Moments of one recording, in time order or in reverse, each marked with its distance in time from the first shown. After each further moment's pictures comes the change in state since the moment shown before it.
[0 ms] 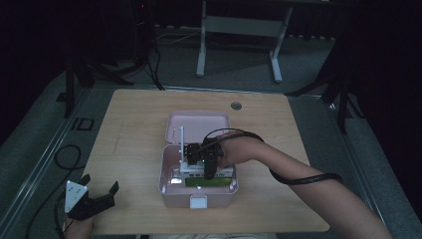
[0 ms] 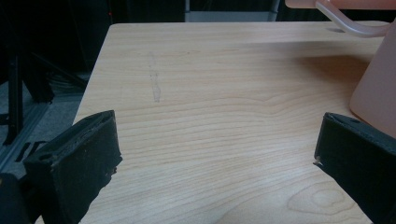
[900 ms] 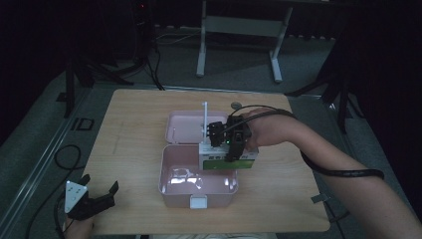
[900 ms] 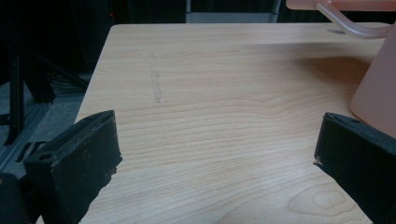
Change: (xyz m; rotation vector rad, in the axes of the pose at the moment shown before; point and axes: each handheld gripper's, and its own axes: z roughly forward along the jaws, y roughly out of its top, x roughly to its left) left arm 0.000 0.000 0.000 -0.005 0.002 -0.003; right arm 0.010 -0.046 -0.086 -0.006 -0.102 -0.006
